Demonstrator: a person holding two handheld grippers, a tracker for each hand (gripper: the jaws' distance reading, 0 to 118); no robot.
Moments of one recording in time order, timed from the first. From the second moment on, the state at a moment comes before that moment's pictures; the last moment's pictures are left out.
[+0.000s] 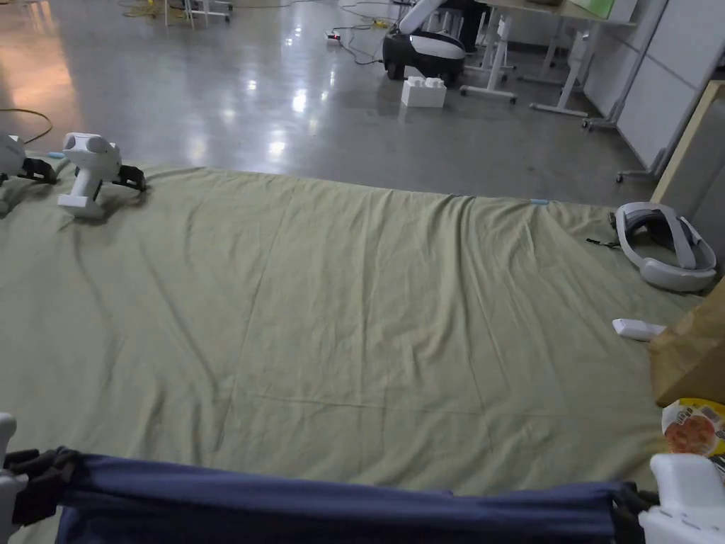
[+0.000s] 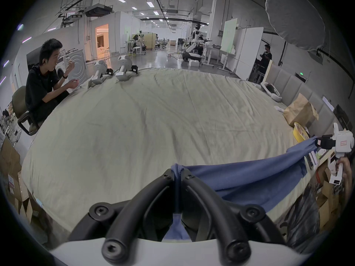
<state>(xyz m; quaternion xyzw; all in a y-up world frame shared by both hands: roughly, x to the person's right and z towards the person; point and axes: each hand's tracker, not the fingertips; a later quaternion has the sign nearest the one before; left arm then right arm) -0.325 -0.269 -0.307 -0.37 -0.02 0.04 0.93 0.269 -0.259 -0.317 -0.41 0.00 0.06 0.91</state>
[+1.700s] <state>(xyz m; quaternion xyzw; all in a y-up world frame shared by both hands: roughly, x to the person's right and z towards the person) -0.210 -0.208 -0.346 -0.06 0.01 0.02 1.00 0.095 -0.202 -0.358 -0.02 0.00 0.02 1.00</state>
